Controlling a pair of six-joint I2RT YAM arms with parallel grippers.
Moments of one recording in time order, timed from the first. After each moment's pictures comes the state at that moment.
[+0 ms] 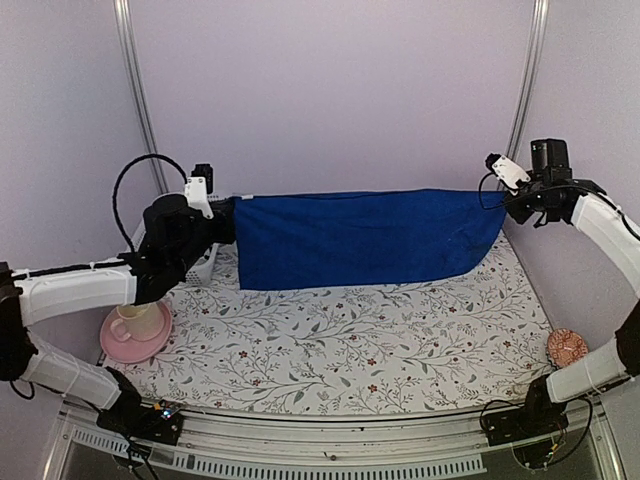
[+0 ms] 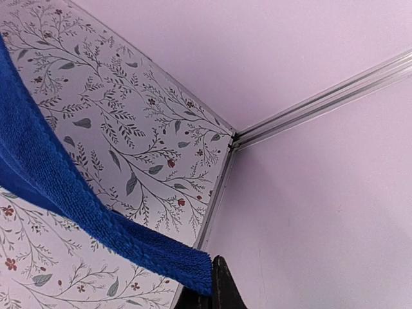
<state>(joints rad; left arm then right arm) -0.57 1.35 0.79 0.46 -0.33 -0.16 0.07 1.43 1.32 -0.50 0.20 -0.70</state>
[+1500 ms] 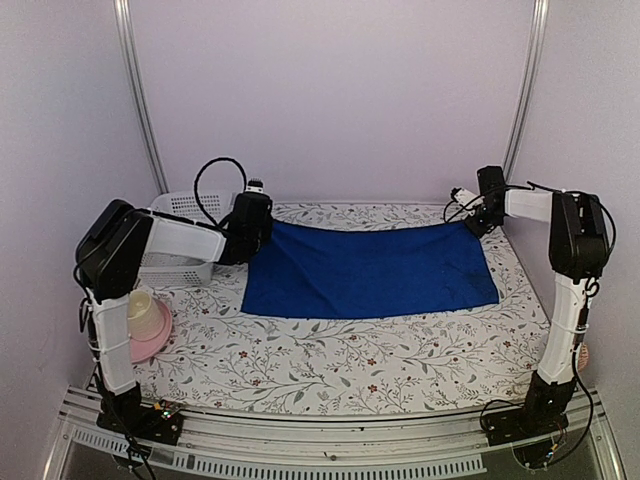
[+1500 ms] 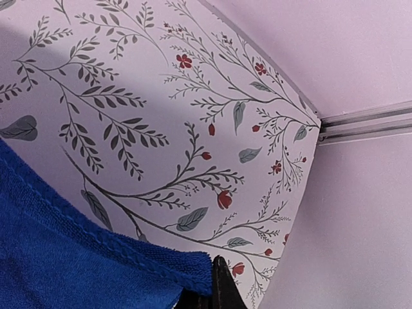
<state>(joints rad) -0.57 2.03 1.27 0.31 -0.72 -0.08 0.04 2.09 1.58 -0.35 0.20 -0.66</state>
